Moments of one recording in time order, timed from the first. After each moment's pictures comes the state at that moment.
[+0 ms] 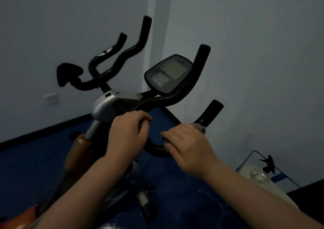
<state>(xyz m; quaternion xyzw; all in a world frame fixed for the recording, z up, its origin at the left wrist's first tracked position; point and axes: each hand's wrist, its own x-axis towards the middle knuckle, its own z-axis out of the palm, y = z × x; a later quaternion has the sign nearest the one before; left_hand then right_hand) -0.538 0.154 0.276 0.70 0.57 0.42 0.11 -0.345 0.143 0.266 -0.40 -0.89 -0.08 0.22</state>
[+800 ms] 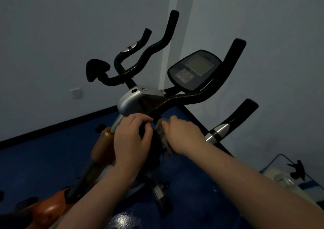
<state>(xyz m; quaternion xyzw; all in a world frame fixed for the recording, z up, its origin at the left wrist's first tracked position) -0.582 0.145 0.231 0.63 0.59 0.50 0.03 -0.438 0.181 0.270 -0.56 -0.83 0.03 -0.02</state>
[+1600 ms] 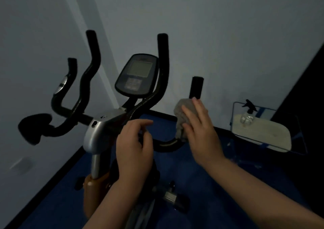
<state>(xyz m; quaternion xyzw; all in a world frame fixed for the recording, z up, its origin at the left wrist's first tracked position) -0.569 0.162 0.266 0.76 0.39 0.48 0.20 -0.401 0.109 0.242 -0.68 -0.58 -0.02 0.45</state>
